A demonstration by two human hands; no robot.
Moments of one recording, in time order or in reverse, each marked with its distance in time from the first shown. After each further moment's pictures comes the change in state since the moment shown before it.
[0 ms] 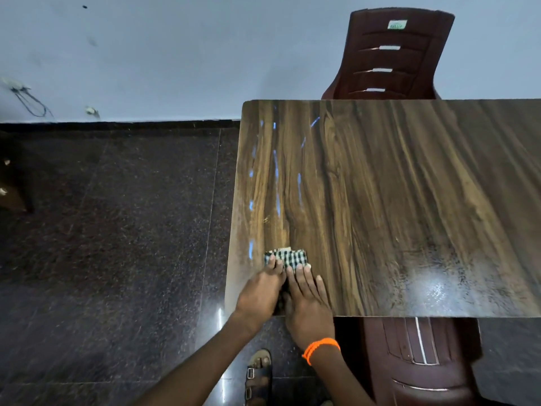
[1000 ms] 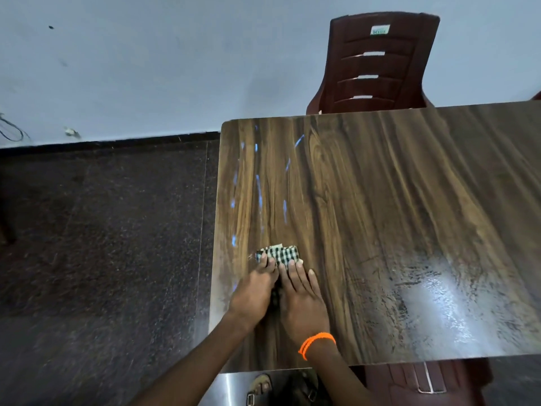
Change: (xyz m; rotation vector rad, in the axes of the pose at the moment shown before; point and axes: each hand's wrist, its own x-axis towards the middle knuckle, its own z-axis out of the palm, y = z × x) left_hand 0.096 -0.027 -0.024 -0.057 0.037 0.001; right_hand 0.100 0.031 -0.008 -0.033 0.031 -0.035
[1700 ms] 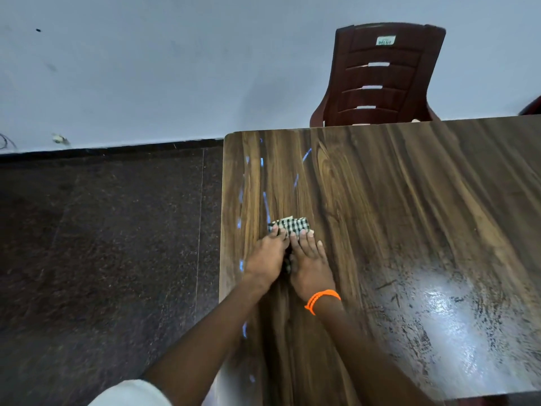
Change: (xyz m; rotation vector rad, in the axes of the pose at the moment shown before) left_hand 0.116 -0.035 -0.051 -0.092 0.027 -0.032; right_hand 0.134 0.004 -0.024 0.052 -0.023 0.089
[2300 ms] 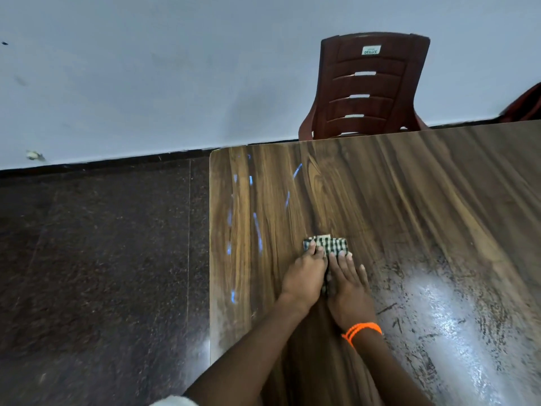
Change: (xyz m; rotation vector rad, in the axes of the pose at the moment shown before) left_hand 0.046 0.076 0.018 0.000 -0.070 0.082; right_hand -0.008 0.067 -0.030 -0.021 0.105 0.218
